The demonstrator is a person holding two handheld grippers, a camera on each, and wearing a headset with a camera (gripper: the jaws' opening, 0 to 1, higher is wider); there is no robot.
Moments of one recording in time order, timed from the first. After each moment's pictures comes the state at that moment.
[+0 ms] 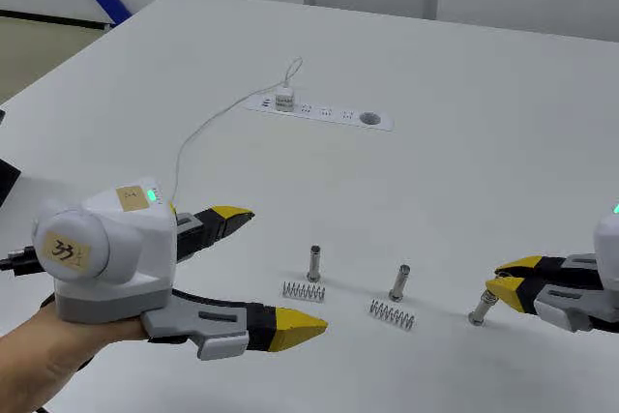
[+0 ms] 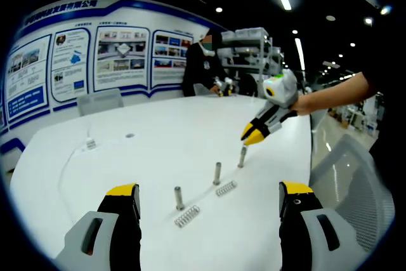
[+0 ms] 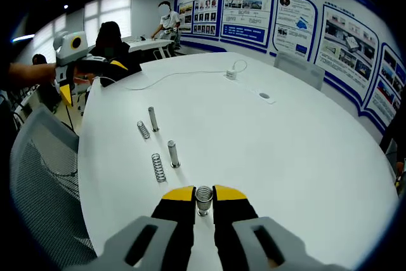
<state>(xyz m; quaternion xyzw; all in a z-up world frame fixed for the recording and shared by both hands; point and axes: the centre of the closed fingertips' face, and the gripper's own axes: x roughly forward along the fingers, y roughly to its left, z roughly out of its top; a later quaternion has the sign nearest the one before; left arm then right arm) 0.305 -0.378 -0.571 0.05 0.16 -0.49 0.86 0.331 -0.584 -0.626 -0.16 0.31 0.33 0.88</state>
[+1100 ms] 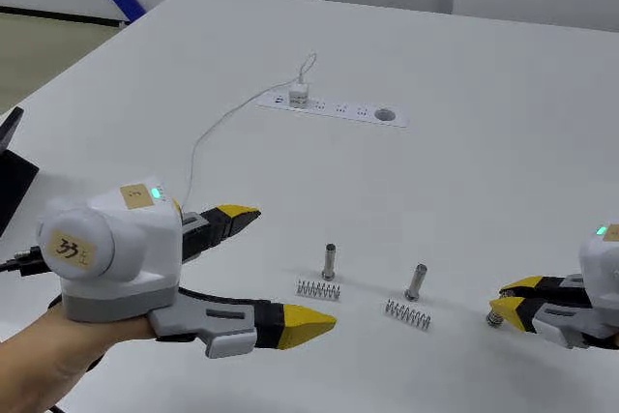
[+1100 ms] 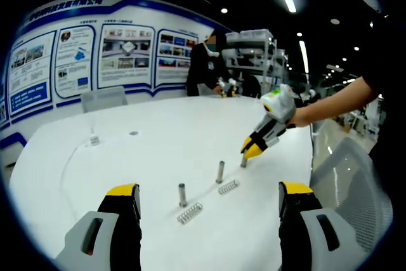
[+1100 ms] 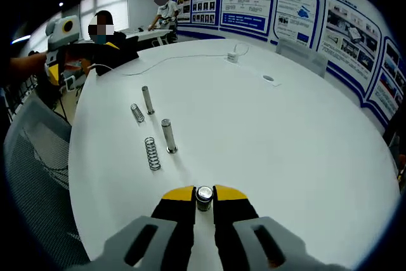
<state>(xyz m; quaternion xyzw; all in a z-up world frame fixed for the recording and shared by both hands) 0.307 -0.369 -0.572 0.04 0.16 -0.48 0.86 0.332 -0.583 -0.665 -0.16 0.35 0.33 0.87</state>
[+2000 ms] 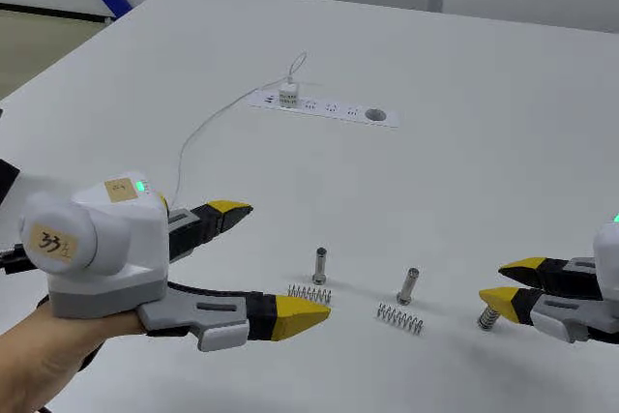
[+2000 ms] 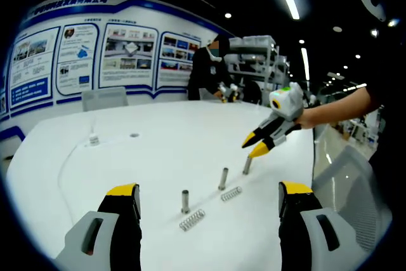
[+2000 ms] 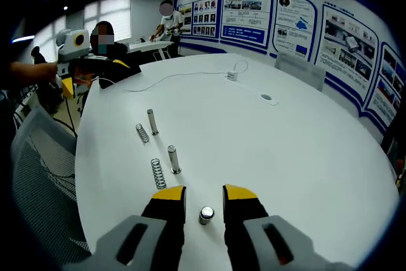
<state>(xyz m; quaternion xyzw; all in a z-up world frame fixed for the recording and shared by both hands) 0.322 -0.371 -0.569 0.01 0.16 -0.48 0.86 0.340 -0.572 -0.628 -0.15 0.30 0.34 0.88</state>
